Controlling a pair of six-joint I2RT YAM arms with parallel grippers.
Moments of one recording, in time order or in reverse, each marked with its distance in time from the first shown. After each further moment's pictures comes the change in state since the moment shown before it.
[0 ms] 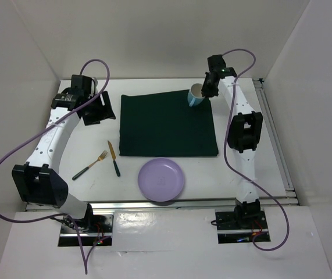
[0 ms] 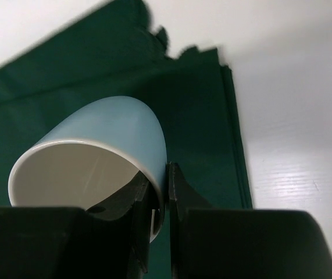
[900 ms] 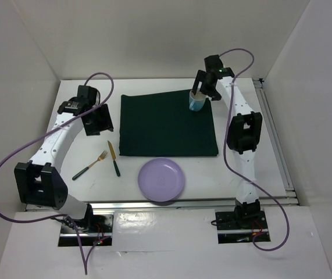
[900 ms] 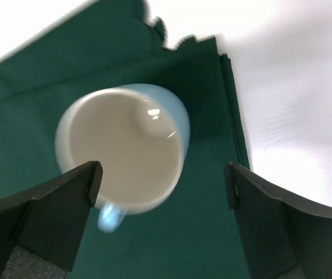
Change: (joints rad) left arm -0.011 -0.015 -0.125 0.011 -0.073 -0.008; right arm 0.025 0.013 -0.043 -0.009 0.063 0.029
